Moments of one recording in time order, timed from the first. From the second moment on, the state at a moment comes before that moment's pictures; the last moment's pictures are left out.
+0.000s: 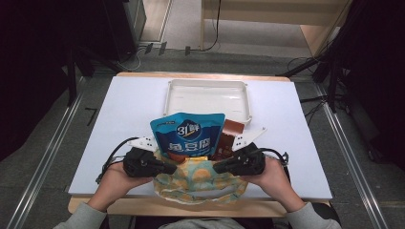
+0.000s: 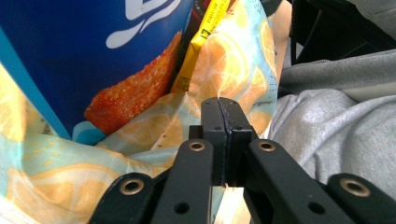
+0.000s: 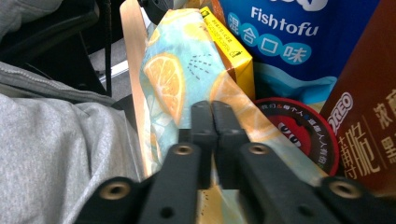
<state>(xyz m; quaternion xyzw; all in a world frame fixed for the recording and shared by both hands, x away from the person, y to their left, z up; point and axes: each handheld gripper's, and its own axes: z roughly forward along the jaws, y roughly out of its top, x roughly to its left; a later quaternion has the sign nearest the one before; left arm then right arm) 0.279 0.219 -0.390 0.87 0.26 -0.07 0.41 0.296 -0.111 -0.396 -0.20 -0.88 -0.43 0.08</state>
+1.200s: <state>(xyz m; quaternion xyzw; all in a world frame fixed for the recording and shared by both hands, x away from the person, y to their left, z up) 0.267 0.228 -0.413 0.85 0.28 -0.14 0.42 0.295 -0.100 -0.406 -0.24 -0.86 -0.45 0.06</state>
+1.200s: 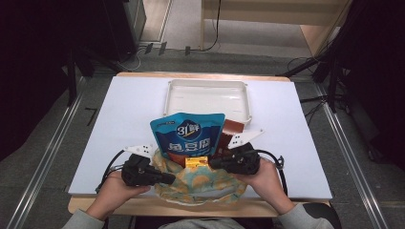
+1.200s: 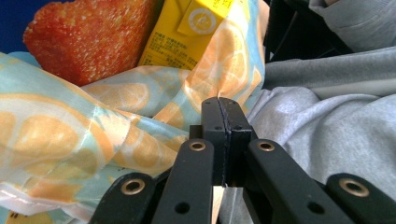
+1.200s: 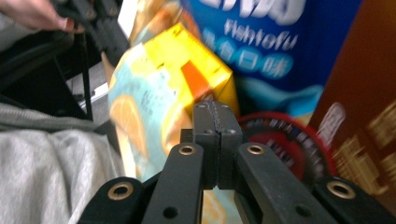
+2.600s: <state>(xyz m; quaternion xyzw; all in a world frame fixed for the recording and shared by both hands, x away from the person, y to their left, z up) 0.292 0.239 -0.450 0.85 0.33 -0.15 0.39 0.292 -0.148 -0.461 -0.27 -0.87 -0.40 0.08</state>
